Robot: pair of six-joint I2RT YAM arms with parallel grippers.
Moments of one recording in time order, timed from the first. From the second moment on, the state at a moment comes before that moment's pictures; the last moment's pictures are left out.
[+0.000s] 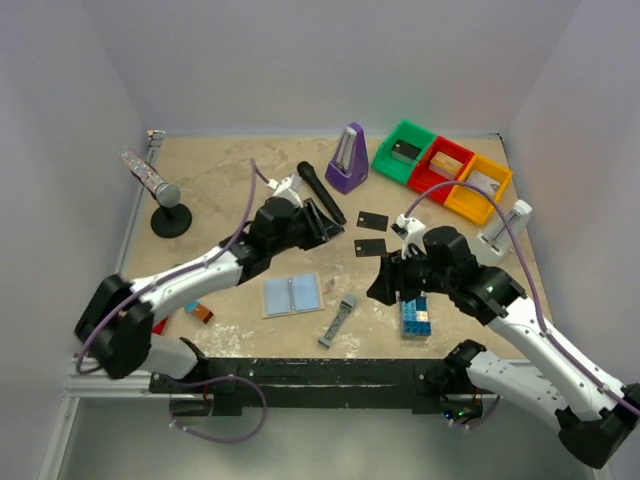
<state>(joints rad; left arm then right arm) -0.73 1.50 0.93 0.13 0.06 -0.98 0.65 0.79 0.84 -0.73 -0.26 0.39</state>
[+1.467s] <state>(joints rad) -0.74 0.39 0.28 -0.52 -0.31 -1.02 0.77 1.86 1.28 -0.66 -0.15 0.42</state>
